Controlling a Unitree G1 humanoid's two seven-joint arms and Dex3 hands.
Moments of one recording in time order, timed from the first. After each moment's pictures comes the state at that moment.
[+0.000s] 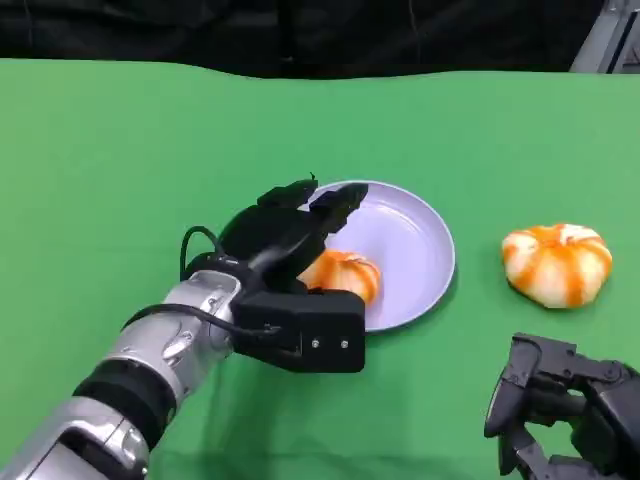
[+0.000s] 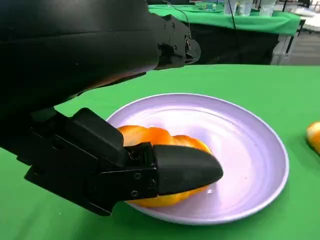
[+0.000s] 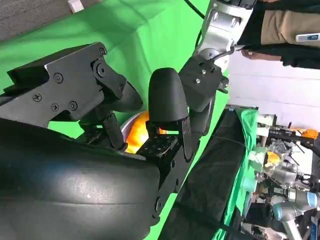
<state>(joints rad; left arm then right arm) -0.74 0.11 -0.55 0.92 0.72 -0.32 0.21 0.39 -0.19 0.09 -0.51 0.09 -0.04 0.28</state>
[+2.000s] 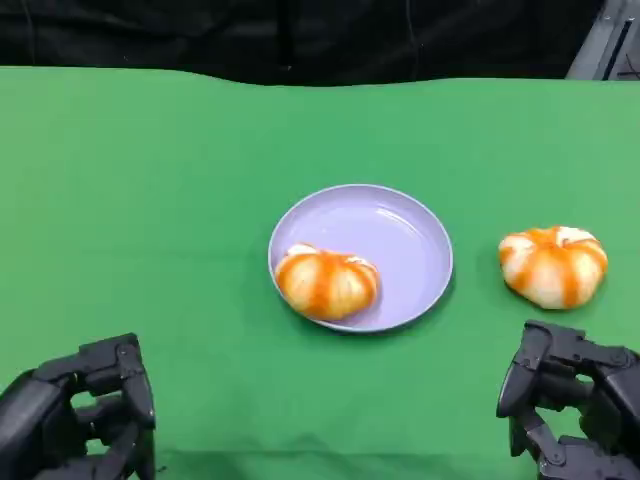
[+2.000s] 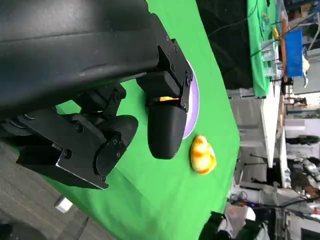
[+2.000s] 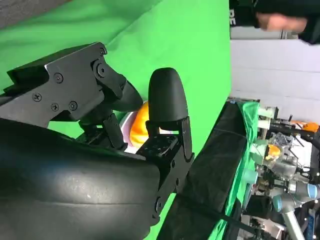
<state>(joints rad) 0.33 0.27 0.16 -0.31 -0.35 0.06 -0.52 0.32 -0.19 0.05 -0.38 0.10 -0.09 0.30</state>
